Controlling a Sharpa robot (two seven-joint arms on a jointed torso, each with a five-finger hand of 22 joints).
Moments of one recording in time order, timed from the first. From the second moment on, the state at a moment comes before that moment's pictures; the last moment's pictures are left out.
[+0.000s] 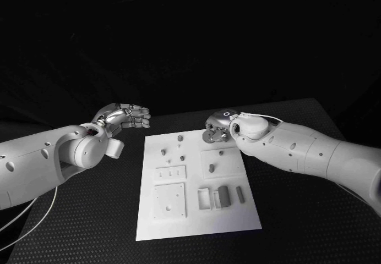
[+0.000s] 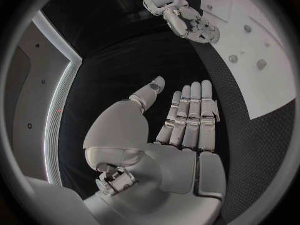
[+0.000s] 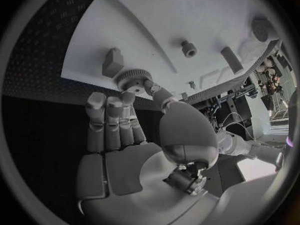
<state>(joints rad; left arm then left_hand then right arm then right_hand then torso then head) 1.34 -0.79 -0.12 1.29 -0.10 -0.18 0.26 1.09 -0.05 0.48 -0.29 0.05 0.77 0.19 0.39 0.39 1.07 0.16 0.15 0.11 0.96 0.11 0.31 0.68 0.05 0.95 0.02 0.12 0.80 1.25 -0.50 -0.06 1.00 -1.83 -0.16 -0.12 1.04 -0.09 0.46 -0.28 0.24 0.86 0.10 0.28 0.51 1.06 0.02 0.90 1.02 1.17 -0.08 1.26 0.94 0.17 1.10 -0.06 1.14 1.31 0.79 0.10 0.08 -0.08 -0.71</state>
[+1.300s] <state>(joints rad) 1.34 -0.80 -0.12 1.30 -0.10 -0.19 0.26 1.09 -0.05 0.47 -0.29 0.05 0.77 0.19 0.39 0.39 1.07 0.16 0.14 0.11 0.96 0.12 0.30 0.68 0.05 0.95 0.02 0.12 0.80 1.23 -0.56 -0.04 1.16 -1.90 -0.22 -0.17 1.10 -0.08 0.45 -0.29 0.25 0.89 0.09 0.30 0.53 1.06 0.02 0.91 1.01 1.18 -0.09 1.26 0.95 0.17 1.10 -0.06 1.15 1.31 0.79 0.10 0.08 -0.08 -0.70</state>
